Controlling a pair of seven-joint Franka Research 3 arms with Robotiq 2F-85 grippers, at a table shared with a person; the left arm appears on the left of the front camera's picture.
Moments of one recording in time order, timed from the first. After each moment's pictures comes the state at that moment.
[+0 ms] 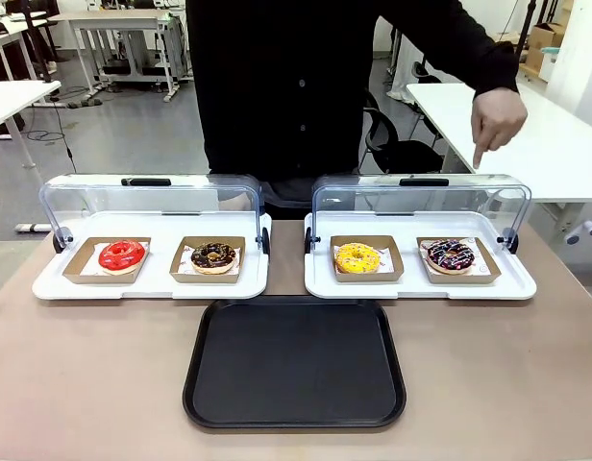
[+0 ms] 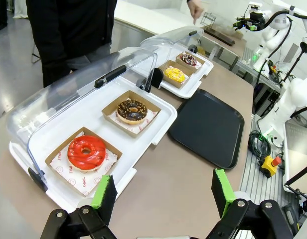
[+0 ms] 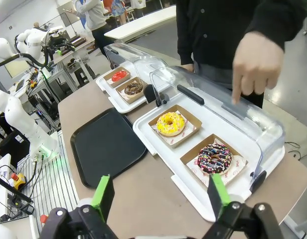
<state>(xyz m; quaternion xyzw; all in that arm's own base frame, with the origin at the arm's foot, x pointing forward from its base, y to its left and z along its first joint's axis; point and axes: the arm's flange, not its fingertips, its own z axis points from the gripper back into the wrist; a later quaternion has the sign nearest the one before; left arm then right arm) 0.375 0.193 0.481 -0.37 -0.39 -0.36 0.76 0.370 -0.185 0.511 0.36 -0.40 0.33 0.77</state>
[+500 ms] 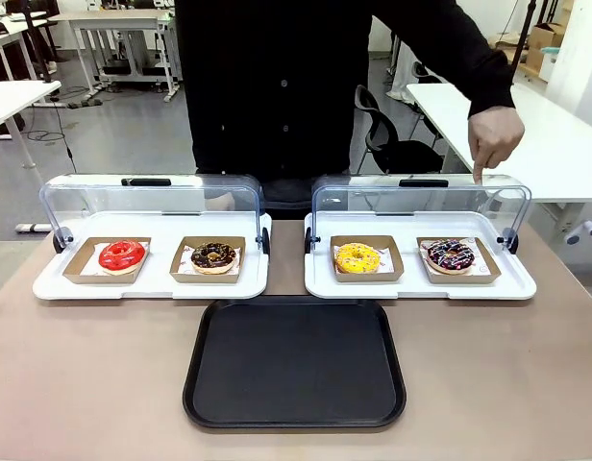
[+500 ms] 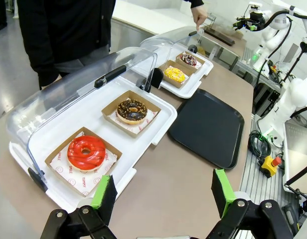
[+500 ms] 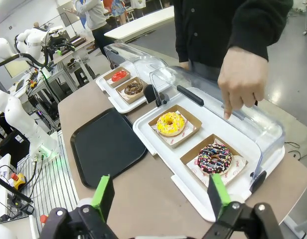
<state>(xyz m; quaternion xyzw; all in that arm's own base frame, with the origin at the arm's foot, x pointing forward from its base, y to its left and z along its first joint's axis) 0.375 0.193 0.481 -0.37 -0.39 -0.36 0.76 0.370 -0.185 0.511 0.36 -0.41 0.33 0.77</state>
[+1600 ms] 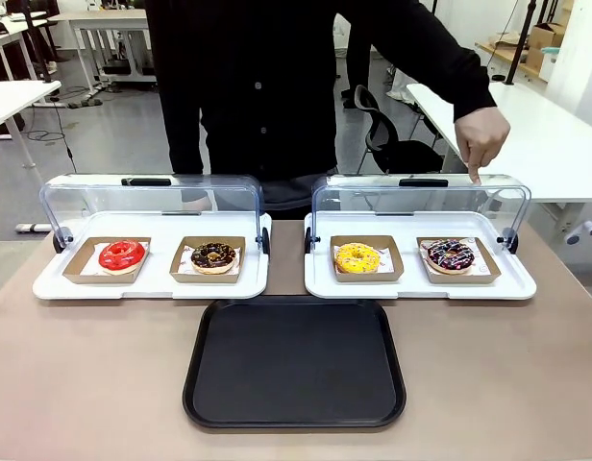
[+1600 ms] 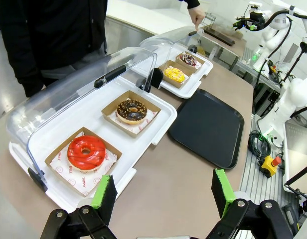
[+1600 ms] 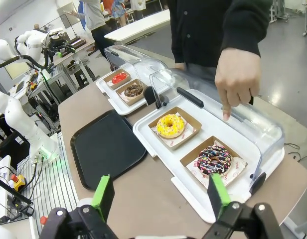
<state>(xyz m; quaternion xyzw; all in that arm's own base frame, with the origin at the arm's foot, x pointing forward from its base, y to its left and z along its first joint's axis) 0.375 0.193 0.481 -0.37 -0.39 -0.36 0.76 0.371 -0.184 0.512 0.36 -0.41 0.33 0.77</state>
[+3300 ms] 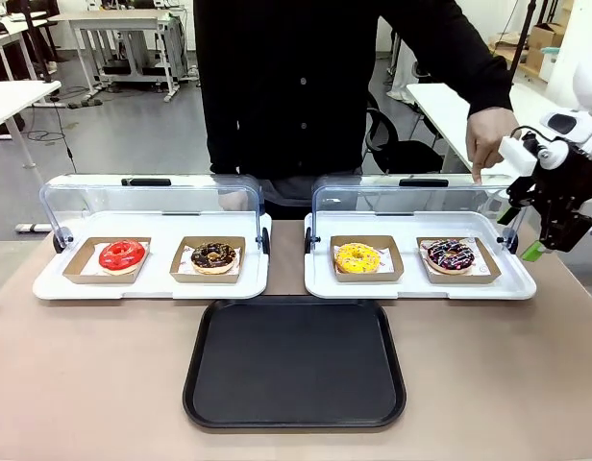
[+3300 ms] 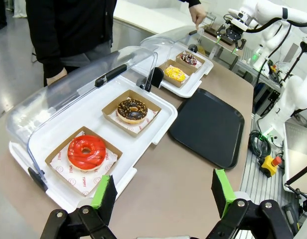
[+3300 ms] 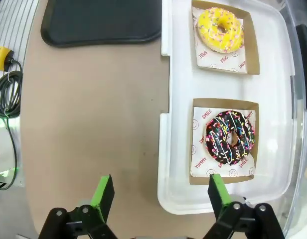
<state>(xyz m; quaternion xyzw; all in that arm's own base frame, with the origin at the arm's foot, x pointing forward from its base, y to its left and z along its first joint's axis) 0.376 0.193 0.480 -0.37 -0.39 -0.36 0.76 0.454 -0.017 0.448 0.09 -0.14 0.70 0.69</state>
